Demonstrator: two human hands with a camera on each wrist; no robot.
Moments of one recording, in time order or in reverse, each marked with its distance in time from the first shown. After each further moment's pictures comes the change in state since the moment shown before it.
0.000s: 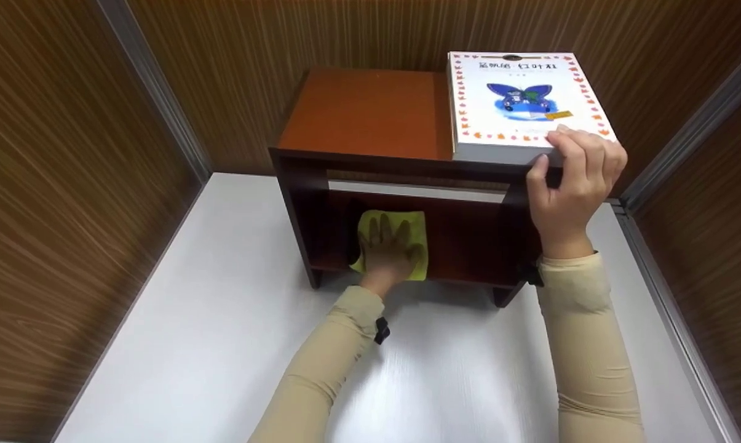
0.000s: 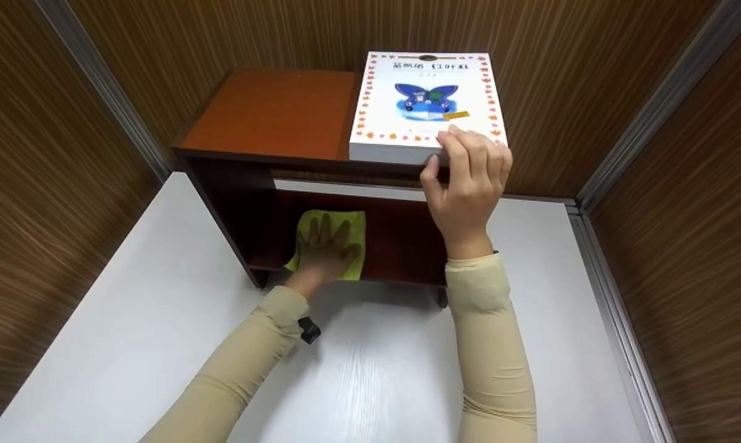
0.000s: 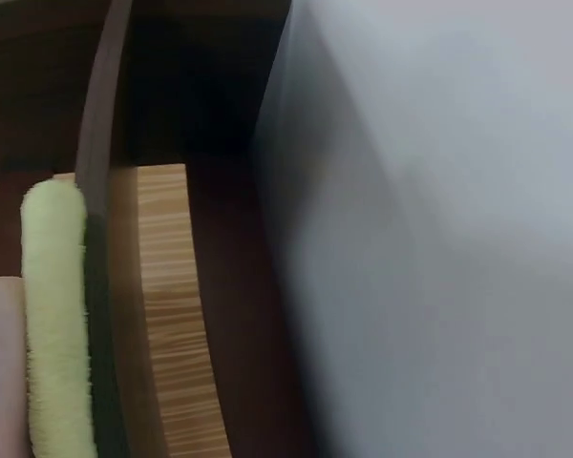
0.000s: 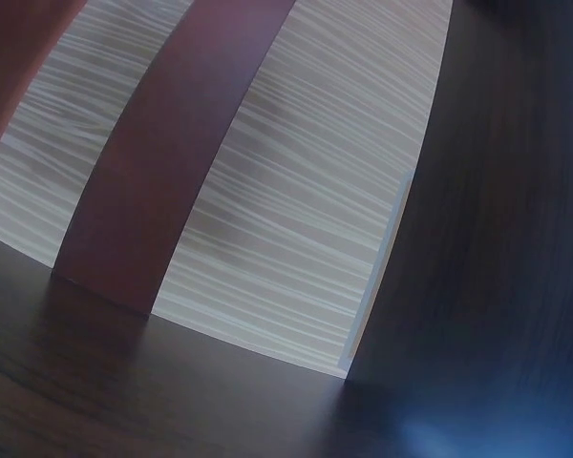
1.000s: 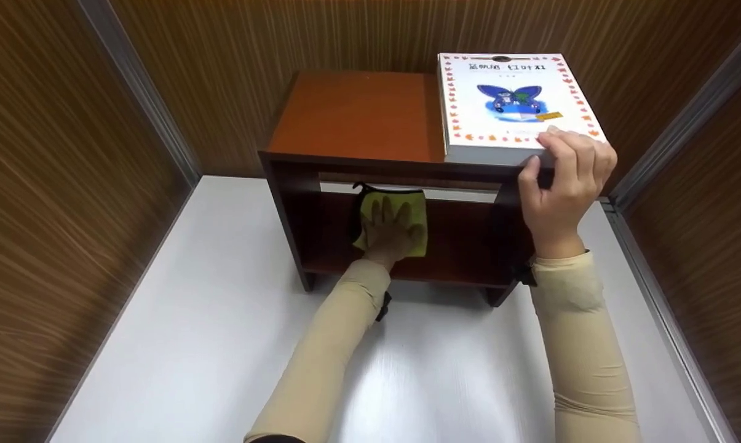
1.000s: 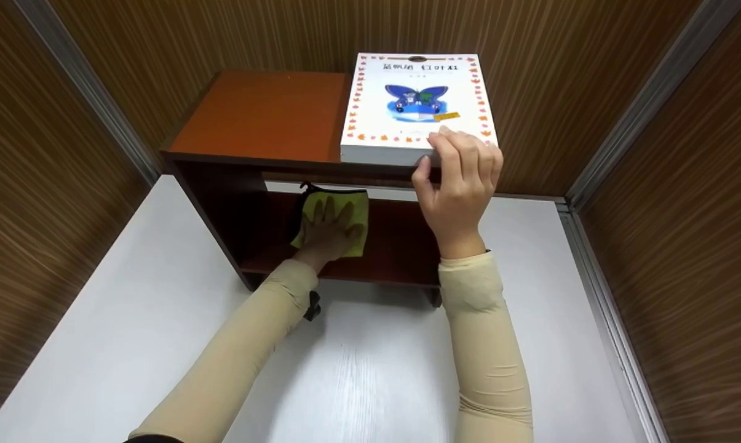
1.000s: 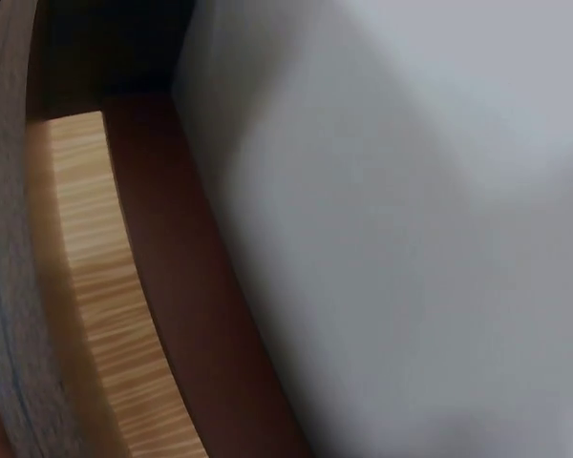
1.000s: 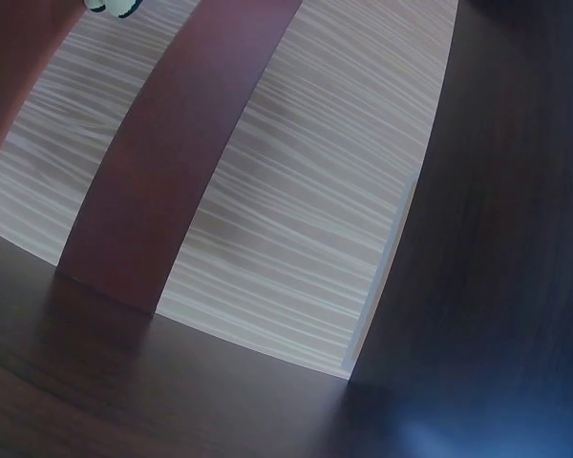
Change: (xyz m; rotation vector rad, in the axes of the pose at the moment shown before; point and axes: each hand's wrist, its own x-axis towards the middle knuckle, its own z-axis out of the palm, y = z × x) left_hand 0.049 0.008 -0.005 -0.015 0.076 0.070; right_hand -0.001 0.005 0.000 -0.013 0.009 -0.020
